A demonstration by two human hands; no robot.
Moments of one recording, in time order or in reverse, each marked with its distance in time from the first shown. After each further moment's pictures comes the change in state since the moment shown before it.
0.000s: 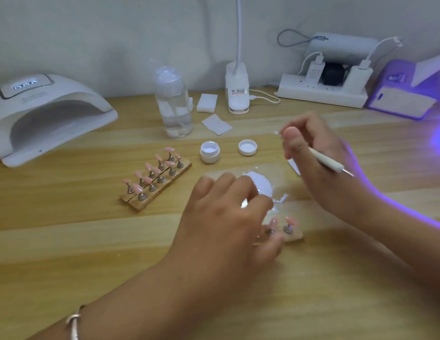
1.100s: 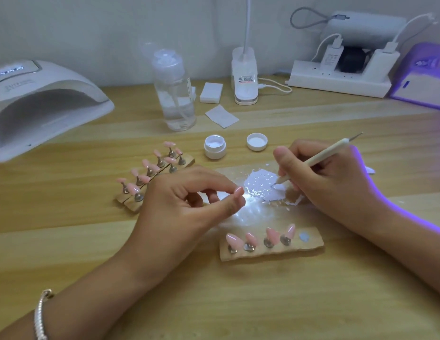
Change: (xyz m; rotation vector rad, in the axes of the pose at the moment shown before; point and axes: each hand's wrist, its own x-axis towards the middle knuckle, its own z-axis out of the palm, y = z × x) left_hand -0.001 -0.063 0.013 -0.868 0.128 -0.308; right_hand -0.004 0.019 0.024 0.191 -0.041 0.010
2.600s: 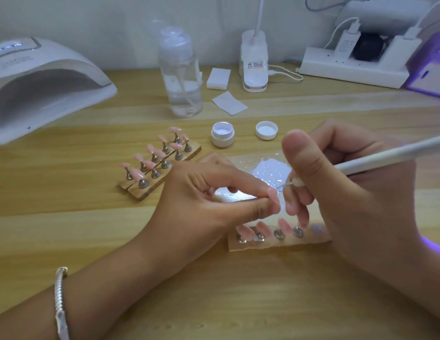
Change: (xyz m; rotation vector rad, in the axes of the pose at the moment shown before) left_hand -0.004 0.011 0.007 -0.265 -0.112 -0.073; right_hand -0.022 -0.070 0.024 0.442 0.076 0.031
